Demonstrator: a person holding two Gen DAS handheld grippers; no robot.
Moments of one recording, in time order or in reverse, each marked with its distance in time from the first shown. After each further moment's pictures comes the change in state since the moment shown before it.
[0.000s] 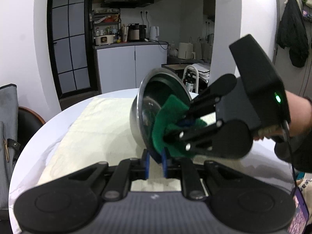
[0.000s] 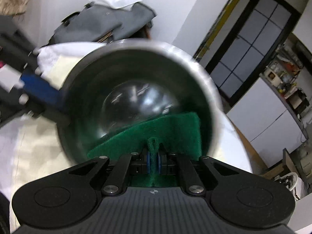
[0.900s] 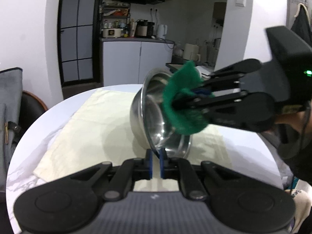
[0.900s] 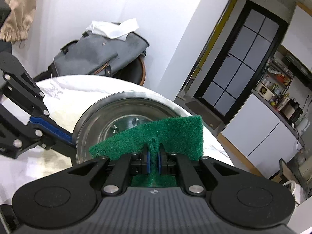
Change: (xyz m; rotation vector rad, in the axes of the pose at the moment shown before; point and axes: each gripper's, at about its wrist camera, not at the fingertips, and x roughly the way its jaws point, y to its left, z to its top) left arm 0.078 0.014 0.036 -0.115 0.018 -0.009; right arm -0.049 -0.015 0.013 0.085 -0.171 -0.050
